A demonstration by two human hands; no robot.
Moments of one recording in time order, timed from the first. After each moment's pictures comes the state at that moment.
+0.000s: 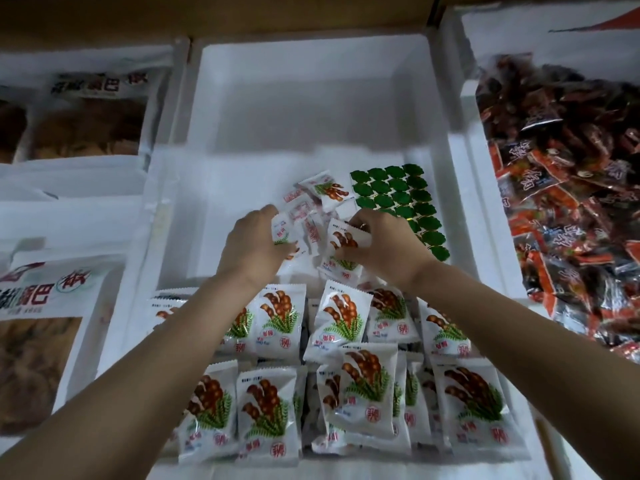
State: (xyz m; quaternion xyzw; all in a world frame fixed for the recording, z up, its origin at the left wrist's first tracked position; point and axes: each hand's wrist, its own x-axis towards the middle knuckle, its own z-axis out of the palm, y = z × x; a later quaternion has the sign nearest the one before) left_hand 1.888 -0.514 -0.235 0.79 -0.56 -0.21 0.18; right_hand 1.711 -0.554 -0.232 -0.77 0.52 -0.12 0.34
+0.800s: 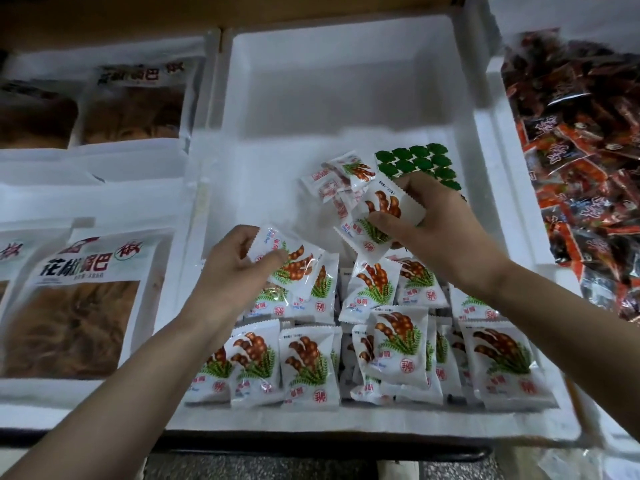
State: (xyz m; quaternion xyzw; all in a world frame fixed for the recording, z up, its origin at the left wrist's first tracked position) left_hand 1.909 -0.417 -0.201 0.75 -0.38 -0.40 0.36; right_hand 1.704 -0.501 -0.189 -0.70 0.49 -0.29 0.44
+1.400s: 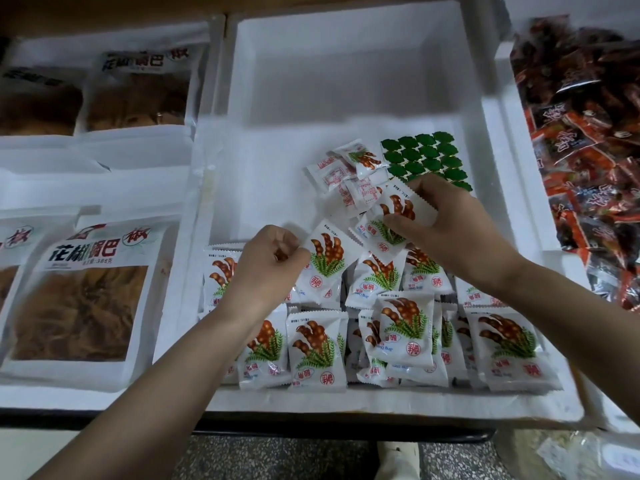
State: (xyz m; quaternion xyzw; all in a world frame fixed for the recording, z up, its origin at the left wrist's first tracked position) left_hand 1.888 -0.416 -0.211 0.75 -0.39 -0.40 0.36; right_hand 1.697 -0.492 -0.197 -0.72 0.51 -0.25 0.40
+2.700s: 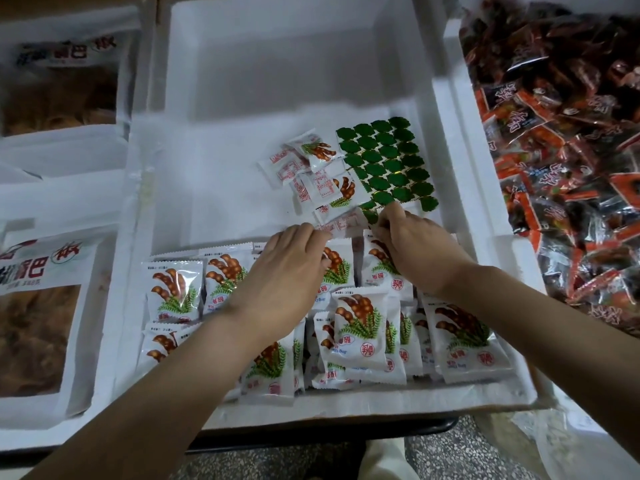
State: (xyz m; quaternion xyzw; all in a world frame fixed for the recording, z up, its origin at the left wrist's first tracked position) left_hand 1.850 -0.436 -0.247 0.57 -0.82 -0.02 0.07; right_hand 1.659 -0.507 -0.261 -0.84 0.49 -0.06 0.21
